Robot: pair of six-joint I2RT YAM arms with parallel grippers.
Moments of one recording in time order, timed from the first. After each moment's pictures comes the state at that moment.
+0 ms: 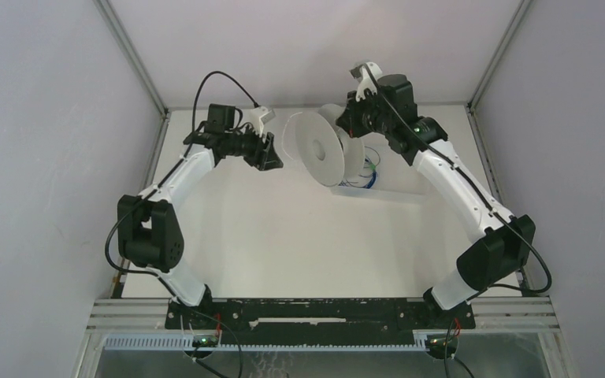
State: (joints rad) left arm -0.22 1.68 1.38 -0.51 0.71 0.23; right arm 0.45 1.56 1.61 -0.48 -0.22 0.12
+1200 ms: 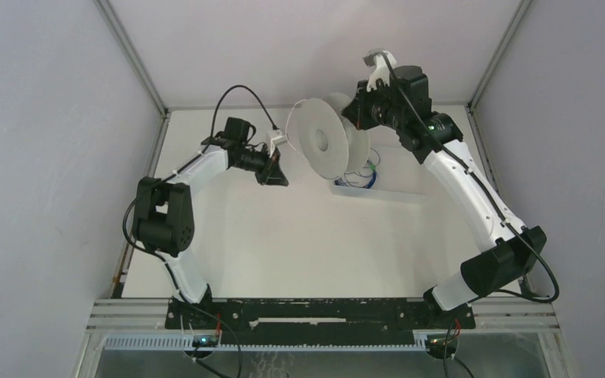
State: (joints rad) left arm -0.25 1.82 1.35 -0.59 0.92 0.51; right arm 0.43 1.51 1.68 -0.54 -0.23 0.17
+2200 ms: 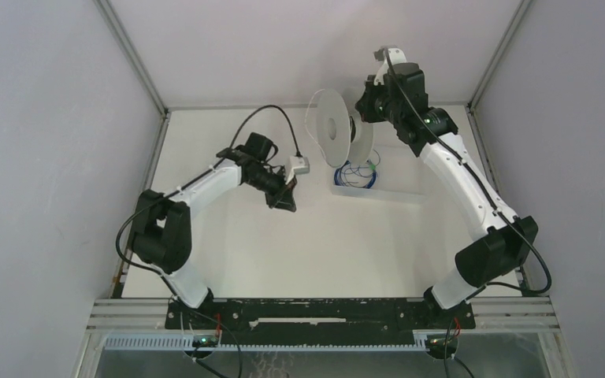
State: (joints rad) left arm -0.42 1.71 1.26 -0.72 0.80 0.62; right arm 0.39 1.57 1.71 -0.54 -0.03 0.23
